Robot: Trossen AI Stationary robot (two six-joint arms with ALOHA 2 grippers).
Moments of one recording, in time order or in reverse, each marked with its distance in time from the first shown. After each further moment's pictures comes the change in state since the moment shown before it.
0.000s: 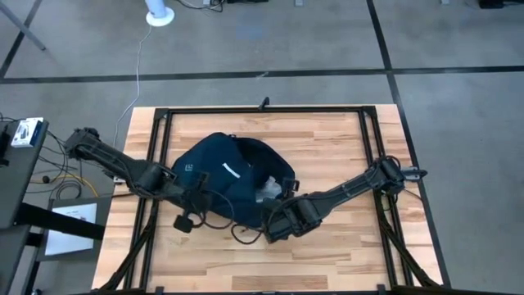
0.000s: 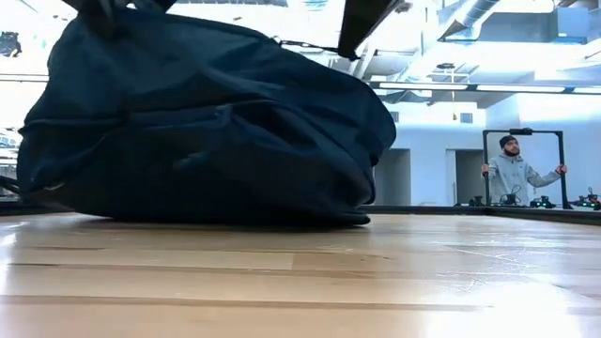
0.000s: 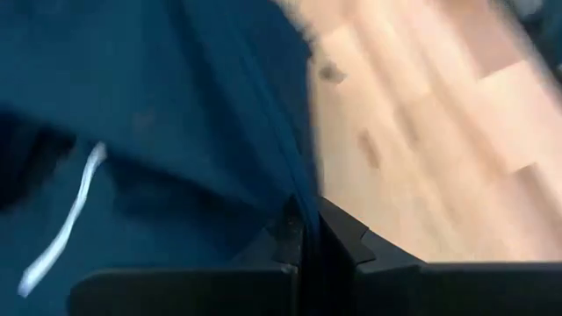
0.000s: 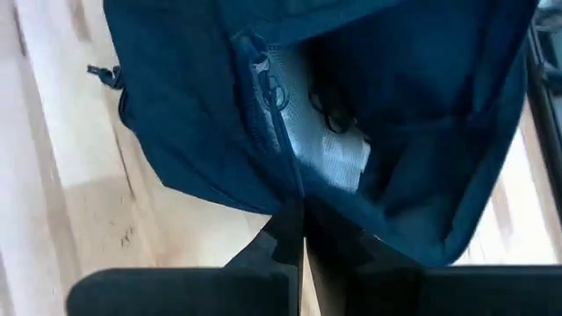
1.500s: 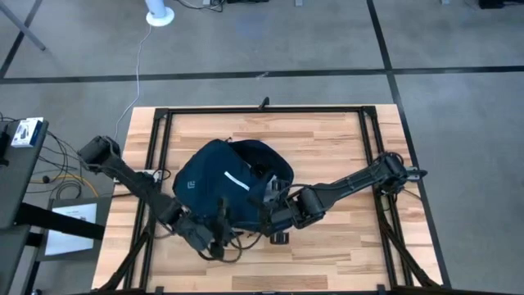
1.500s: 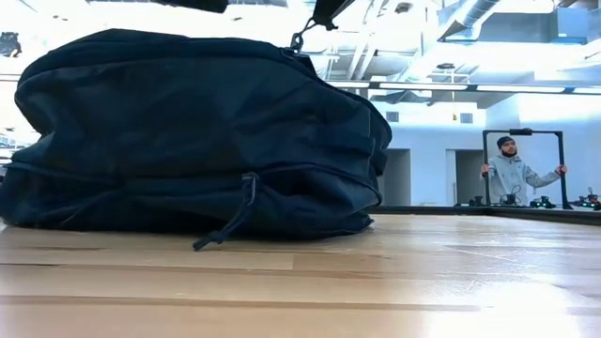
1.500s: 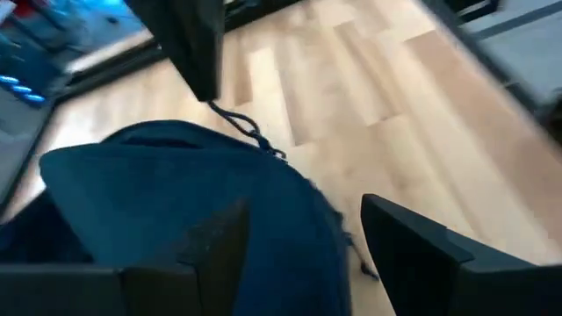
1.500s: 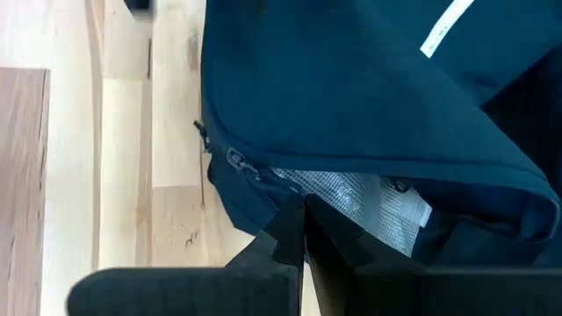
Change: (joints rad) left arm -0.179 0.280 -0.097 0.754 -0.464 -0.022; right arm -0.040 -0.046 -0.003 0.177 -0.160 -0.224
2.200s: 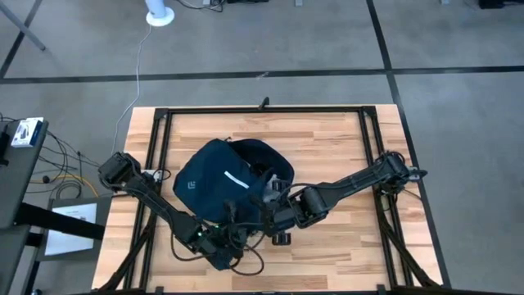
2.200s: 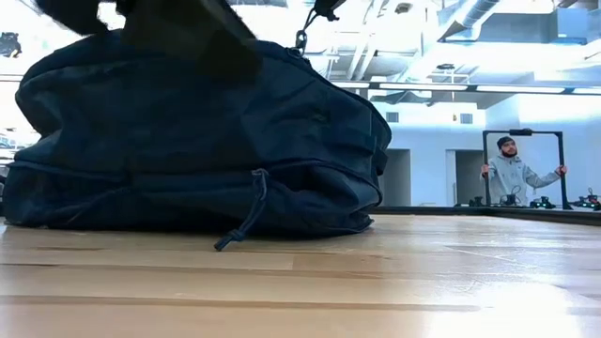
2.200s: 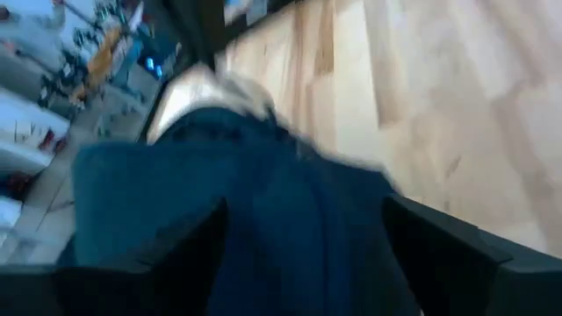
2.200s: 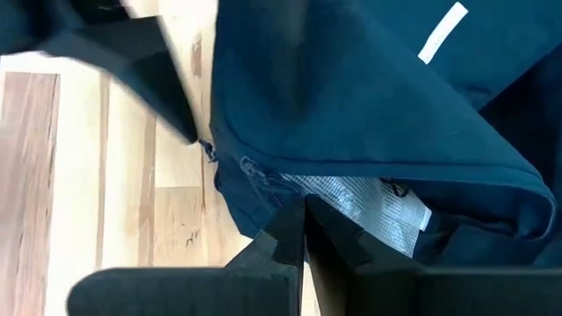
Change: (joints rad) left arm -0.012 0.296 0.160 -0.059 -0.346 -0.061; right arm 0.005 -0.019 0.000 0.003 -0.014 -0.027
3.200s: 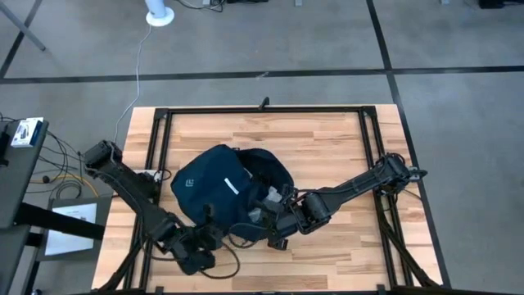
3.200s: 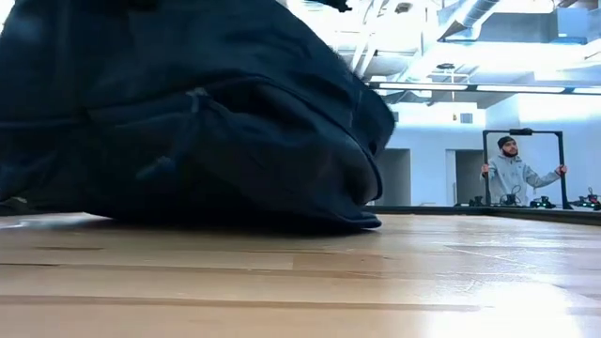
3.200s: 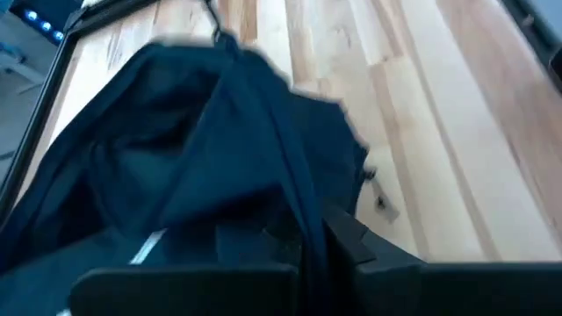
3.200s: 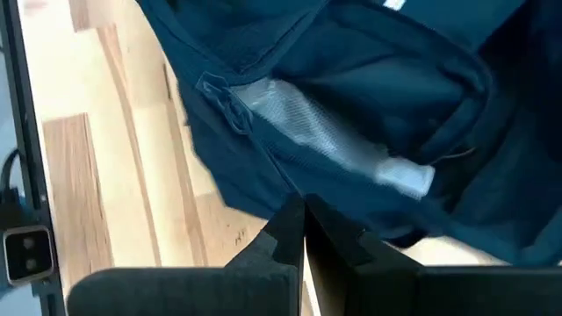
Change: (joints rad) left arm -0.141 -0.211 0.024 -0.390 0.226 -0.275; right arm 0.036 0.002 0.002 -0.031 0.001 0.313
